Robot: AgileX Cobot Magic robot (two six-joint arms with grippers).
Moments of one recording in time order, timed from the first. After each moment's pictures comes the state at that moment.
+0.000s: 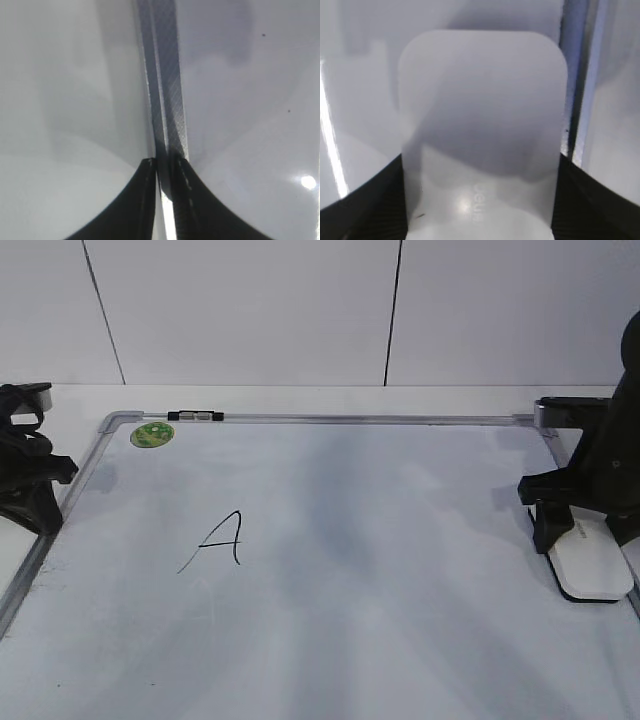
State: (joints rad) left arm -0.02 1.96 -1.25 -0.27 0.87 0.27; right arm 0.10 1.86 -1.19 0.00 0.90 0.11
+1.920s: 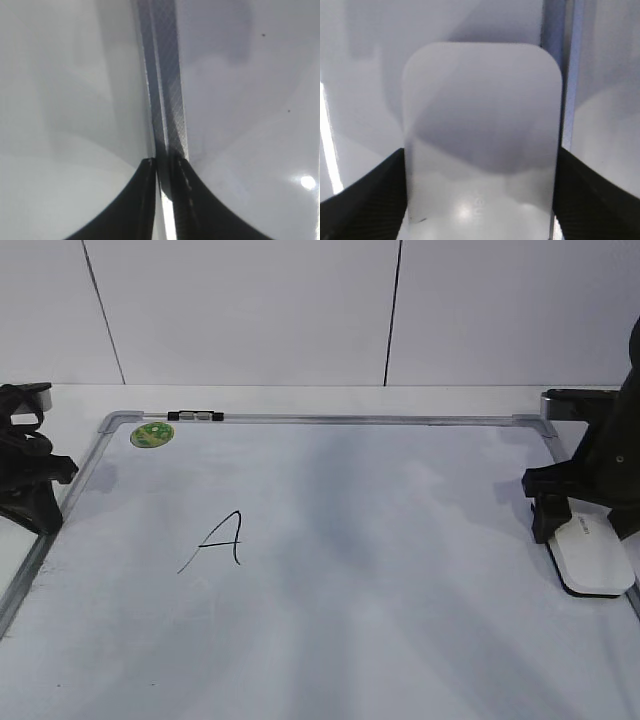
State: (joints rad) left arm -0.02 1.96 -1.25 -0.27 0.87 0.27; right arm 0.08 1.86 -1.19 -0.01 0.86 0.11
